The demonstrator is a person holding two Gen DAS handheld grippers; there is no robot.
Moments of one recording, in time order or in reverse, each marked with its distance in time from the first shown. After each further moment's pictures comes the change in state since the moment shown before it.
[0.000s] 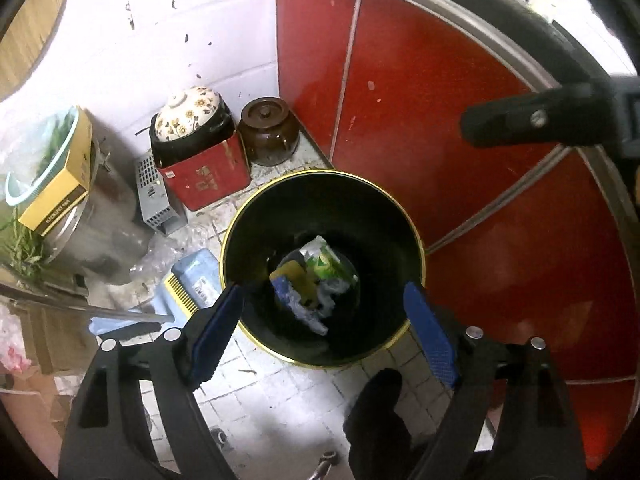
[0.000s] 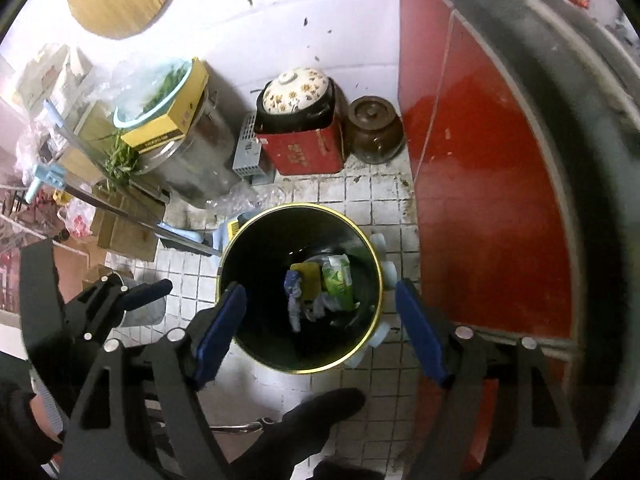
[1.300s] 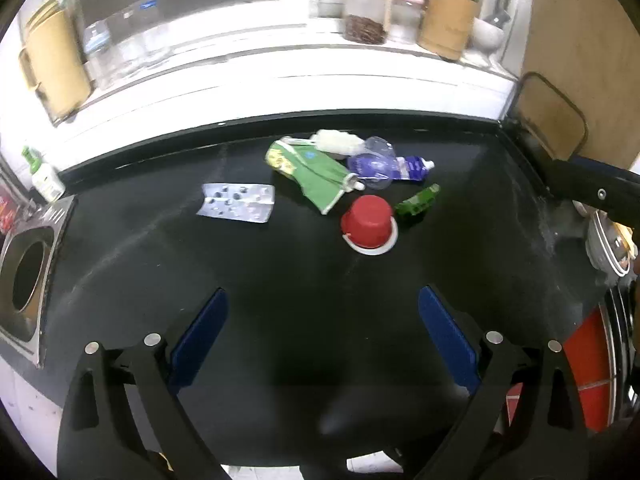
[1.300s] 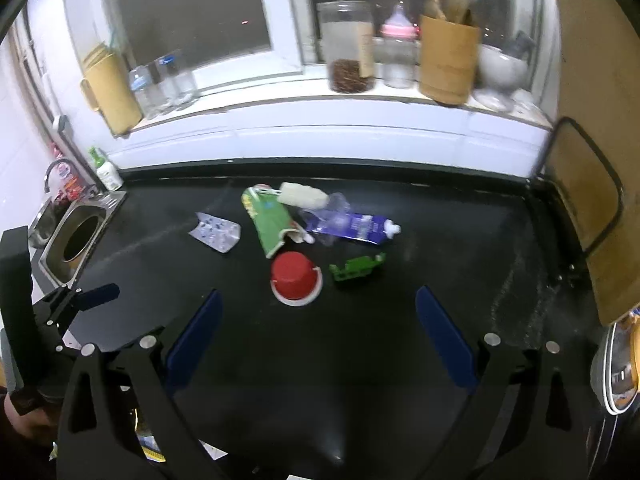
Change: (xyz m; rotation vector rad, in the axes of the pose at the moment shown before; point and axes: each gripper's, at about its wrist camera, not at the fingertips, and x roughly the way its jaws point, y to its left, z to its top) left arm -0.272 -0.567 -0.079 1.066 -0.124 -0.550; right arm -0.514 -0.178 -0.563 1.192 -0.525 -0.741
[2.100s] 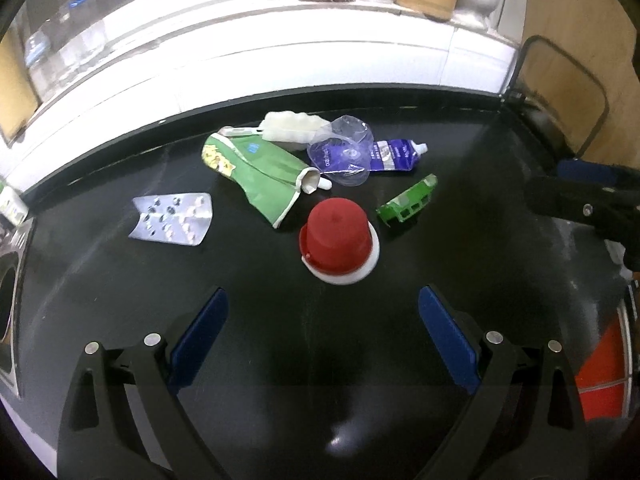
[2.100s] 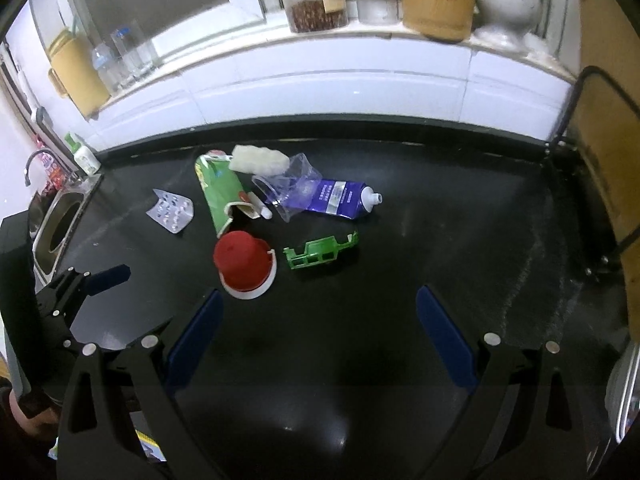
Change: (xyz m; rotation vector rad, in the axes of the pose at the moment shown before) left arm 0.103 -0.042 0.020 0.063 0.024 -0.014; right arm 0.097 -0.050 0.002 0.012 0.132 0.022
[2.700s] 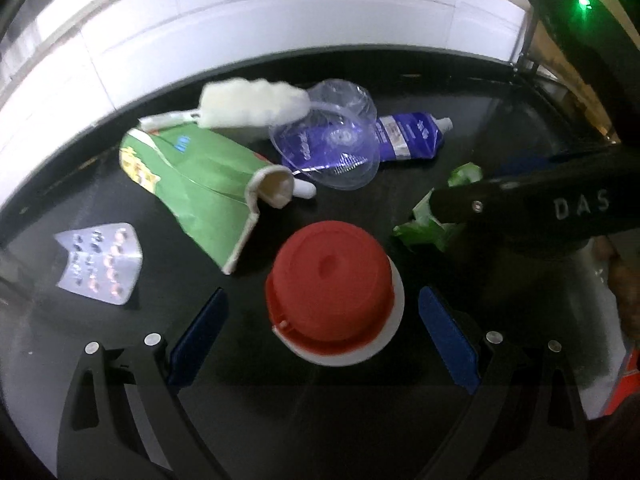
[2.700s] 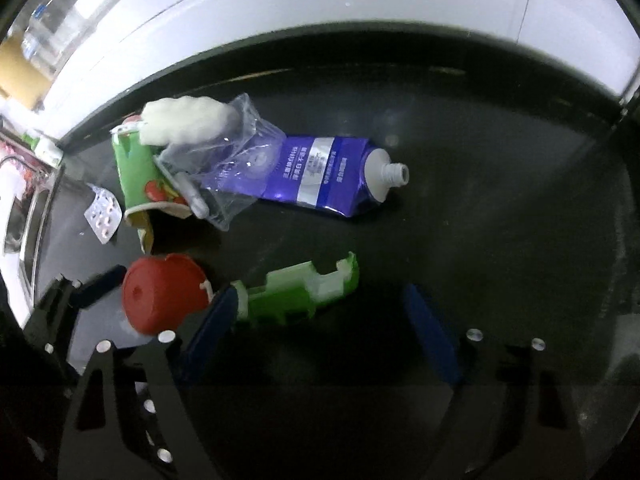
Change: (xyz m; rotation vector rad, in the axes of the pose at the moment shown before) left arm 0.105 -0.008 0.024 0.069 0.045 -0.055; right arm 0.150 -0.033 0.036 0.074 0.247 0.035
